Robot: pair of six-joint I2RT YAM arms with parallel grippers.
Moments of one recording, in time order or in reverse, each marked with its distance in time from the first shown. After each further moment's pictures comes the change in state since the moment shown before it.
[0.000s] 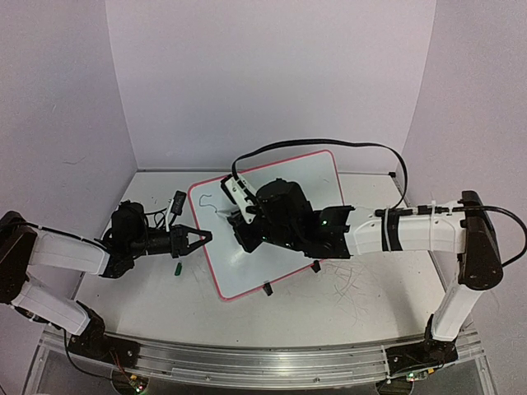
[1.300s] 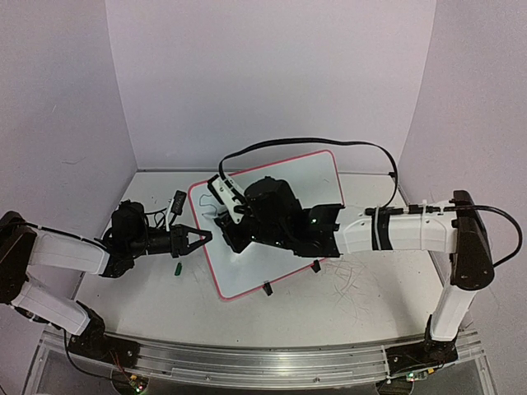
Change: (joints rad) left arm 0.000 -0.002 0.004 -0.011 0.000 0.004; right arm 0.022 0.052 0.081 -0.012 -0.053 0.000
